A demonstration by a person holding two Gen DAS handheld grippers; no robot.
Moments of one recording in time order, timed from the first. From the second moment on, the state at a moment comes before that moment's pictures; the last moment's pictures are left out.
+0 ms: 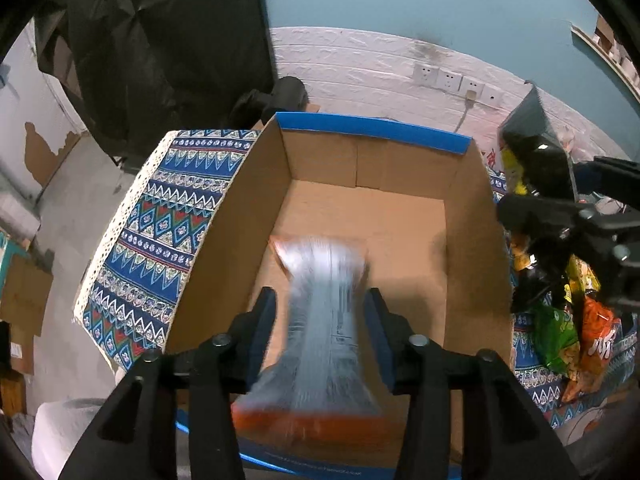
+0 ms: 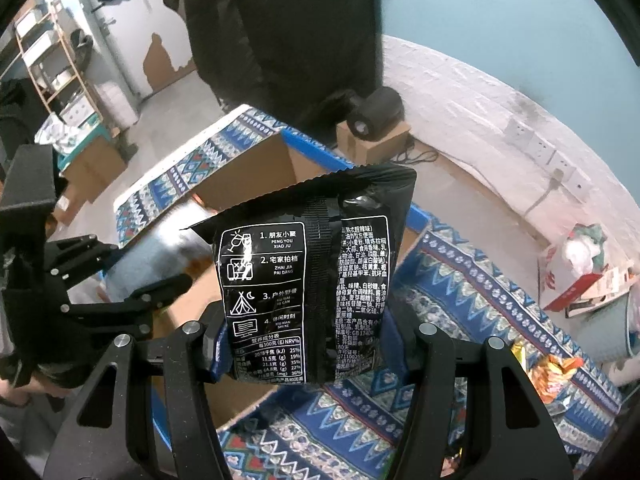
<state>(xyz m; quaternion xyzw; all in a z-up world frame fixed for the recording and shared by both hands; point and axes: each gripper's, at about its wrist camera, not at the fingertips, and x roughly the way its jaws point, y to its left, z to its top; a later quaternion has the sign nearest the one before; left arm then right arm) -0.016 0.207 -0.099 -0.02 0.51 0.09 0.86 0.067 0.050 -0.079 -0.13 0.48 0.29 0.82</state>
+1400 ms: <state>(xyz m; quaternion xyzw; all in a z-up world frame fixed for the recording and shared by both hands) -0.030 0.177 -0.074 0.00 0.49 0.07 0.87 0.053 0.019 -0.070 -0.12 0.49 0.28 0.82</state>
